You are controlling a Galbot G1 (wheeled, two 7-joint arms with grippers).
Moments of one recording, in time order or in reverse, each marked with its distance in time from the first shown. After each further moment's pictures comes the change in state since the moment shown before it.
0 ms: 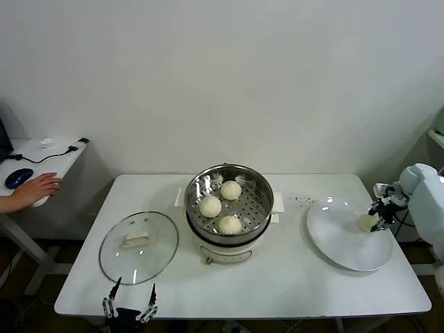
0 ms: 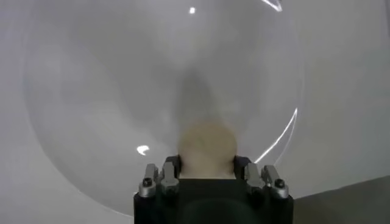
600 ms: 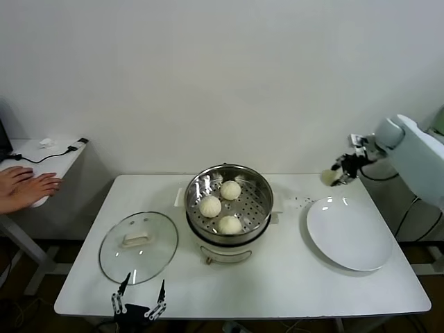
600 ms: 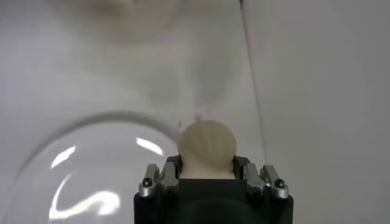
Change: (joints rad) left arm 0.002 0.005 0.048 -0.021 0.001 -0.012 0.009; right arm 0.357 -0.023 -0.663 0.340 0.732 -0.258 -0.015
